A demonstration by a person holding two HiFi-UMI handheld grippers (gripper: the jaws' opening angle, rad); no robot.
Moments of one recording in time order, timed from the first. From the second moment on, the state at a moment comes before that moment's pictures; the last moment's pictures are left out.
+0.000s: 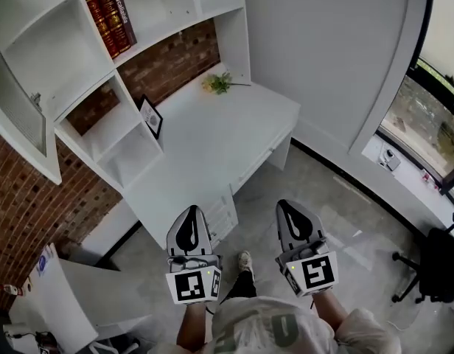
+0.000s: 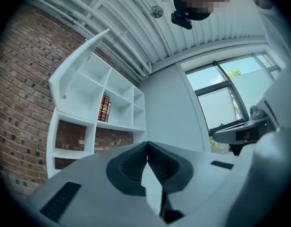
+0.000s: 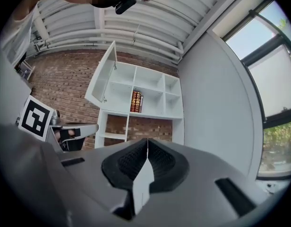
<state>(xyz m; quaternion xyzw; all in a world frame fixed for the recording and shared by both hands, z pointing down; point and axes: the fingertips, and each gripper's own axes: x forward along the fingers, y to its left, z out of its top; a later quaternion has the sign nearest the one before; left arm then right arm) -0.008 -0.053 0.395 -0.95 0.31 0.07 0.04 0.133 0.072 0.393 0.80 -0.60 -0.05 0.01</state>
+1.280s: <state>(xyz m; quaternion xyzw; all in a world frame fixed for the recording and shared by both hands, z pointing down) 0.054 -0.274 0.362 -0.84 0.54 0.03 0.05 0.202 -0.251 0.343 0.57 -0.82 -0.06 -0.08</state>
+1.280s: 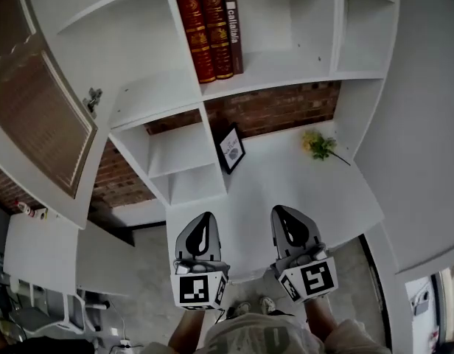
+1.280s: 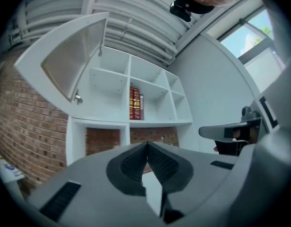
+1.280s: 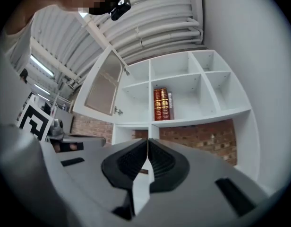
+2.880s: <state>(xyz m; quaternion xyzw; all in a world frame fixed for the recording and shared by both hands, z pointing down) -0.201 -0.153 0.297 -0.60 0.79 0.05 0.10 -0.210 -0.256 0.157 0.25 -0.94 -0.15 -0.17</state>
